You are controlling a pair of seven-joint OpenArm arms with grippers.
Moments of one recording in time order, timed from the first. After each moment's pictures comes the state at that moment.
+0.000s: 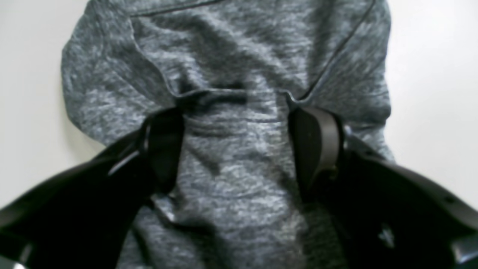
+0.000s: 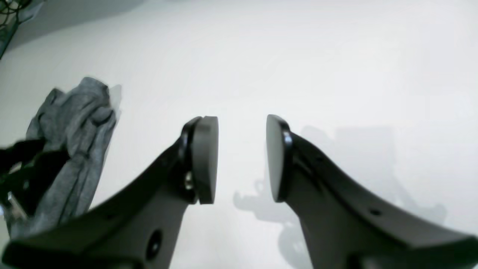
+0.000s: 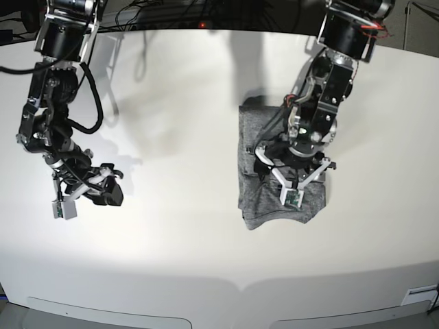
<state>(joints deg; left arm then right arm) -7.9 -3.4 19.1 71.2 -8.3 1.6 32.3 5.8 13.9 20.3 82.8 31.4 34.6 -42.5</state>
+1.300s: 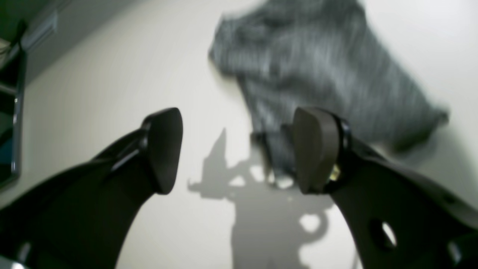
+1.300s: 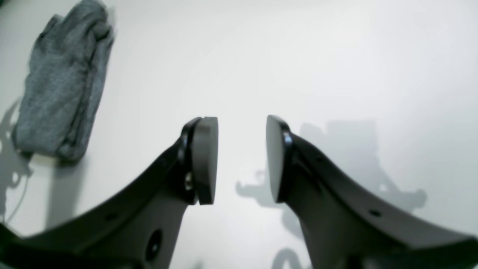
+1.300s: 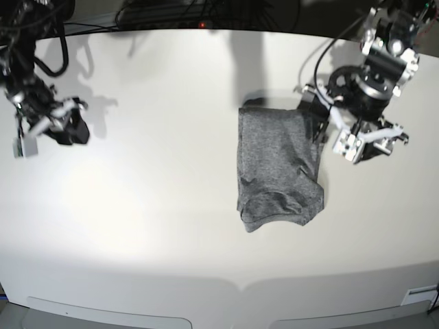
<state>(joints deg) 18.5 -30.9 19.3 125.3 -2.0 6.4 46.4 -19.1 16.8 37.7 109.7 46.9 34.6 -59.6</state>
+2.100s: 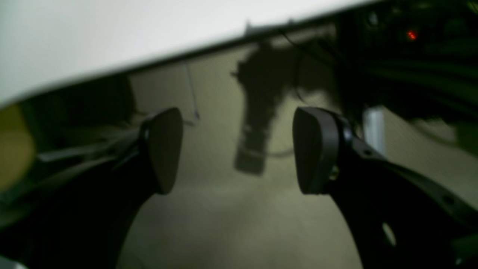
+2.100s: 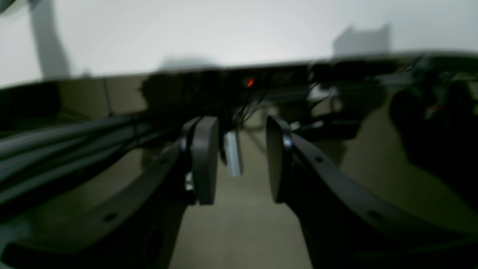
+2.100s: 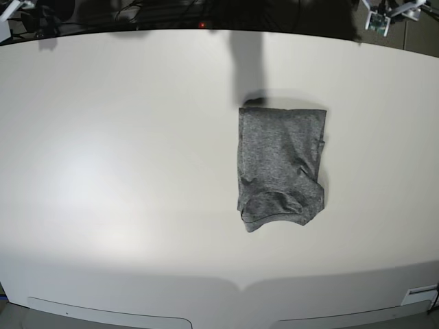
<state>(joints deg) 63.9 -23.6 3.6 129.1 2.0 11.5 46.6 -61.8 15.8 55.2 121.2 66.4 34.6 -69.9</state>
